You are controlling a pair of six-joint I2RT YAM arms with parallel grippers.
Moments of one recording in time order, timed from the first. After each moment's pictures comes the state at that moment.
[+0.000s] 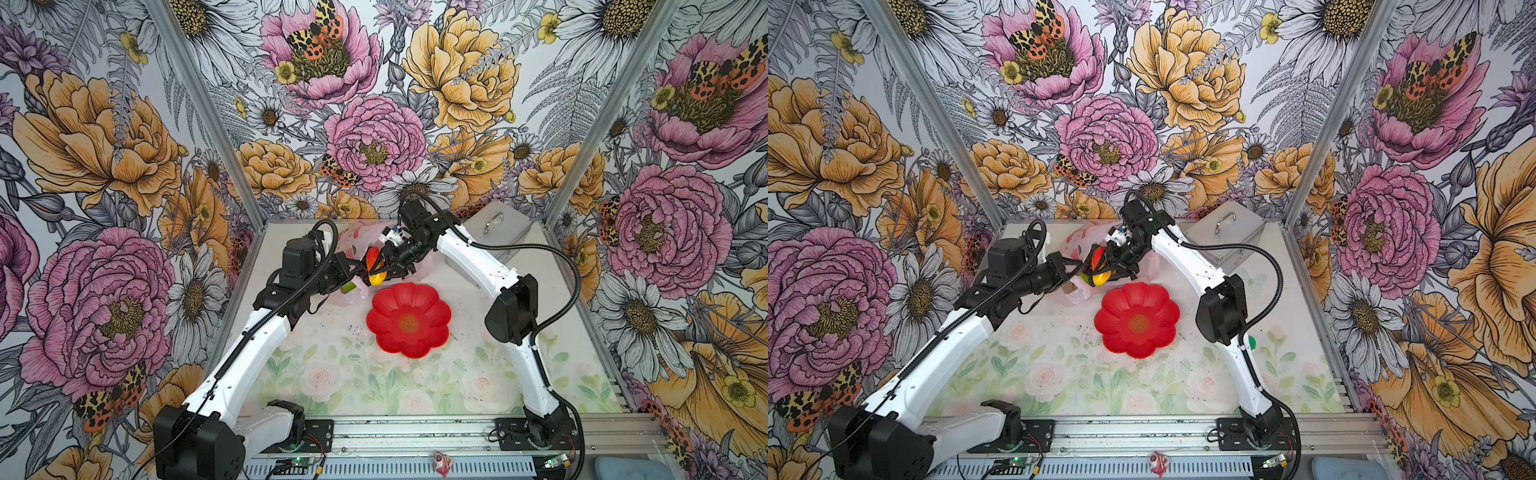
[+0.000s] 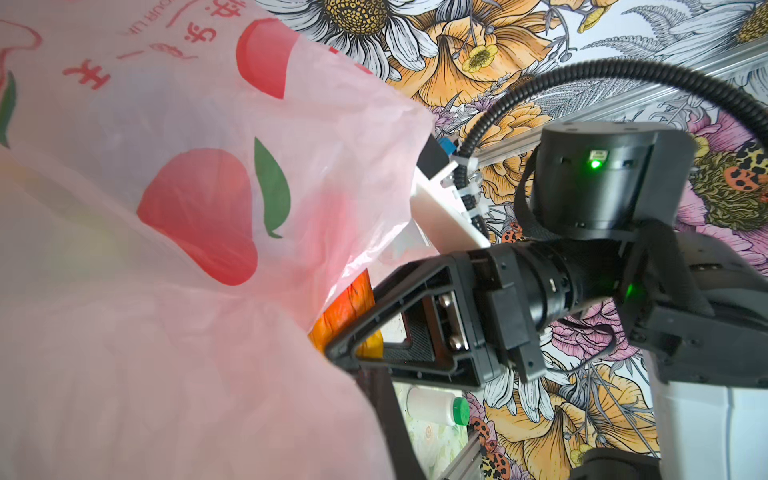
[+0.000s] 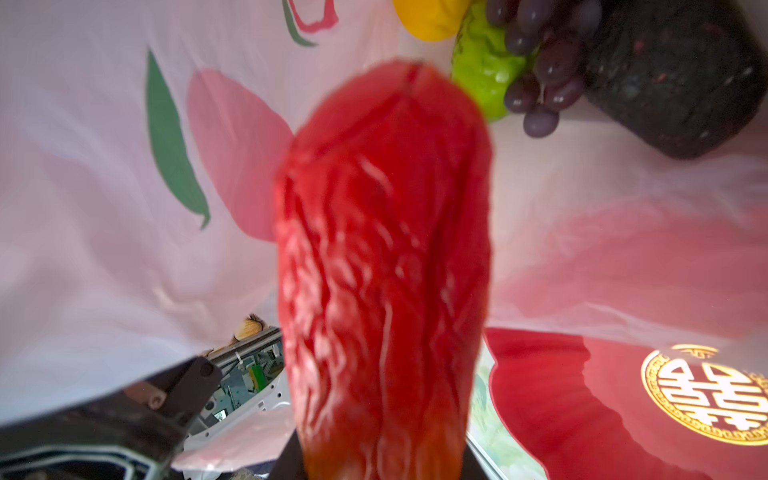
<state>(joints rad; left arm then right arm) -0.26 1.15 1.00 -0.32 0.43 -0.82 0.59 2.33 2.41 -1.21 -0.84 0.58</state>
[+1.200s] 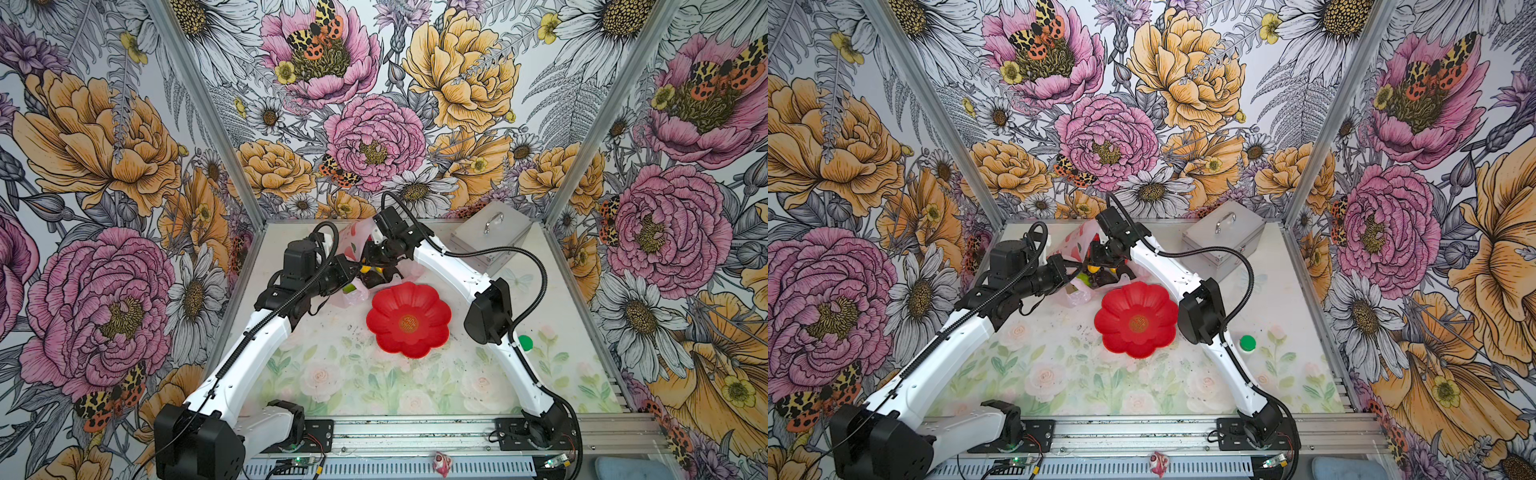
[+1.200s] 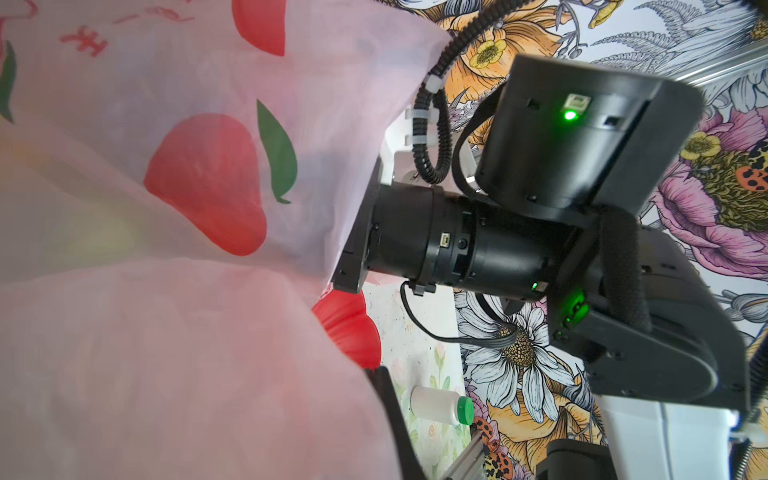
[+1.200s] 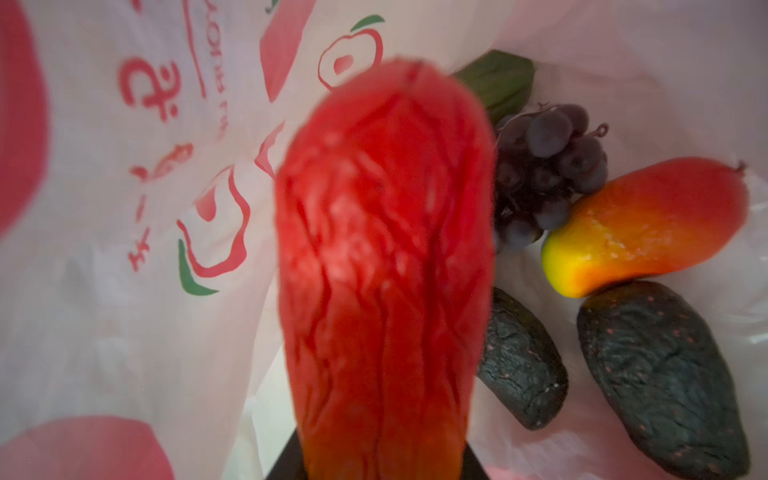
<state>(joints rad) -0.25 1.15 0.98 -0.31 0.43 -0.82 0.68 2.49 2.52 -0.95 -0.33 0.56</state>
